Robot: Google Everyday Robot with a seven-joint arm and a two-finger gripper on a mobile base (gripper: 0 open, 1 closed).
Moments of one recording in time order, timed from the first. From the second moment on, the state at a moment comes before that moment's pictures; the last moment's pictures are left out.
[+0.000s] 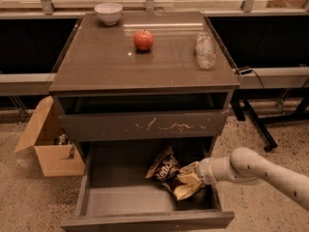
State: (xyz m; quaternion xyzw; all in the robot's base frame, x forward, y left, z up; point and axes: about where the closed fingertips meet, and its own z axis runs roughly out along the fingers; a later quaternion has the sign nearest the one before) arm 0.537 -0.136 0.447 -0.41 0.80 0.30 0.31
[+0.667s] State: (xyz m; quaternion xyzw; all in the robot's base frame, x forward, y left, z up) arm 0.542 -0.147 0.479 -0.43 0.79 0.29 0.33
